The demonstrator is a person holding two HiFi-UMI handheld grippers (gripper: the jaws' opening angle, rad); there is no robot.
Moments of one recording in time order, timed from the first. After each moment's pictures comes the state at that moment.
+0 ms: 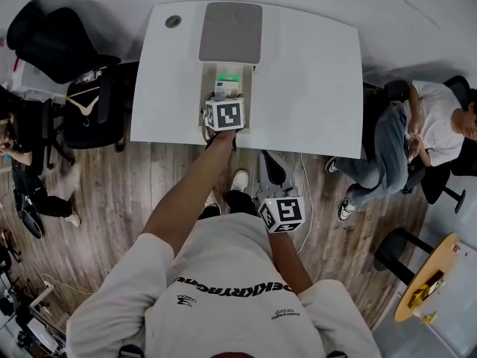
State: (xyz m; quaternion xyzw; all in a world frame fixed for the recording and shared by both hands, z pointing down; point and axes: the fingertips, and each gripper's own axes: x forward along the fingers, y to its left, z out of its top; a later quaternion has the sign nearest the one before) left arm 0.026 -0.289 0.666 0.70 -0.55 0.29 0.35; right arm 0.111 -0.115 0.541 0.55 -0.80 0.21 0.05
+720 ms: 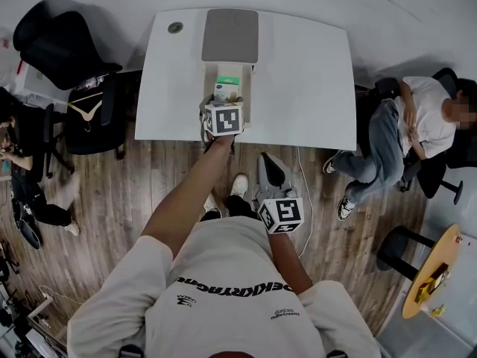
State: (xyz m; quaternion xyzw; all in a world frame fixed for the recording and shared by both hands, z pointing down) left arm 0.015 -0.262 0.623 0.73 -0.55 0.26 0.31; right arm 0.096 -0.078 0.519 0.57 -0.80 0.18 0.05
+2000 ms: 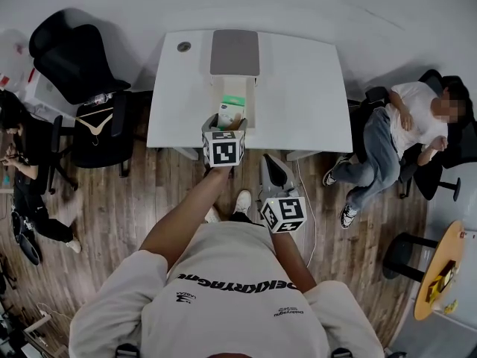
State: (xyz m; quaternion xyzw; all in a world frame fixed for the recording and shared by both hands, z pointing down) left arm 0.004 -0.189 0.544 0.80 -0.52 0.18 0.26; right arm 0.075 -0.053 0.475 0.58 -0.80 0.14 0.03
